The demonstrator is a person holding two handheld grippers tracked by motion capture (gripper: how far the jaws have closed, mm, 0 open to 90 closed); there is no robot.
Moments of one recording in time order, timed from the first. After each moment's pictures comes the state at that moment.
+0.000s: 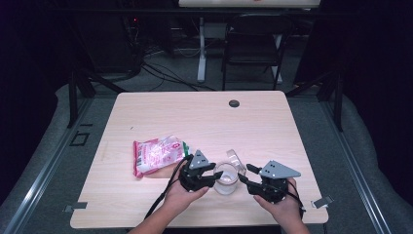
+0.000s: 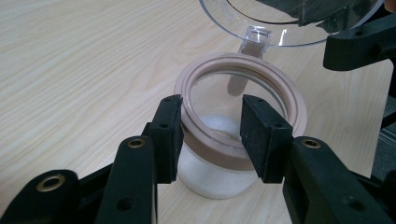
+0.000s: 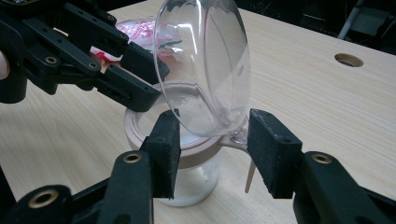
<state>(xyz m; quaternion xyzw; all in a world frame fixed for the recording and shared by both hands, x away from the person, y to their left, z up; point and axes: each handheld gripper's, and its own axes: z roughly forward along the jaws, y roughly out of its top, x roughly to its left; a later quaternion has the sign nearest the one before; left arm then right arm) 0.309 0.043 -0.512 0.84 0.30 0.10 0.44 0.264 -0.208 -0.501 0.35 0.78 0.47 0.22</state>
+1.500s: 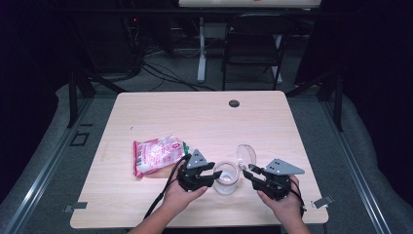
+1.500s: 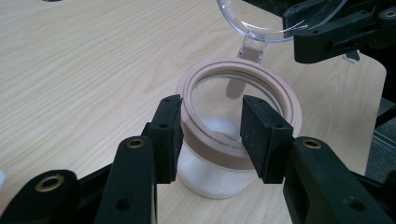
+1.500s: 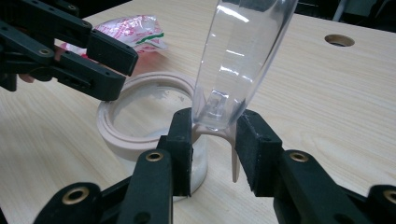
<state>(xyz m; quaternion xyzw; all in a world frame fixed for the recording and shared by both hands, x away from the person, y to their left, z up) 0.307 0.049 -0.508 0.84 0.30 0.10 0.45 0.274 -0.220 -0.512 0.39 0.77 0.47 0.20</state>
